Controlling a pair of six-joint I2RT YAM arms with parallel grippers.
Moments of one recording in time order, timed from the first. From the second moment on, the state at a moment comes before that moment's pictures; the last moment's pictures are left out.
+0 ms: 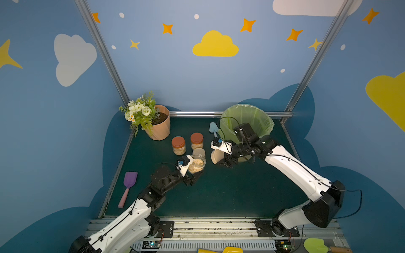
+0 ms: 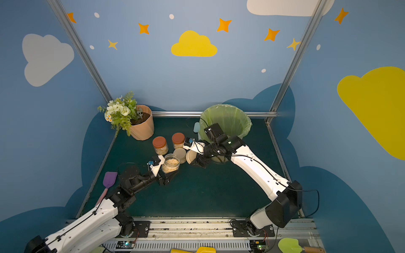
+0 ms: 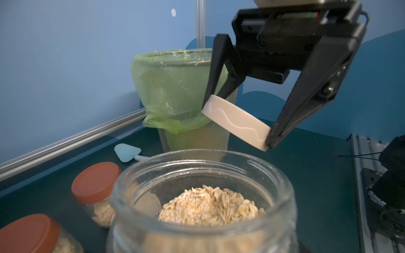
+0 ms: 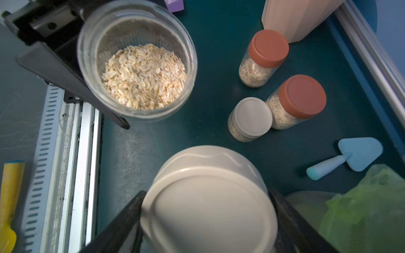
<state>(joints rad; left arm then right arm) -0.57 0.72 0.35 0.26 0.27 0.03 0.70 1.48 1.40 -0.82 -0.48 -0.57</state>
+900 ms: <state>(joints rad) -0.57 0.03 0.10 -0.12 -0.17 -0.15 0.88 1.99 1.44 -0.64 -0.45 -0.06</state>
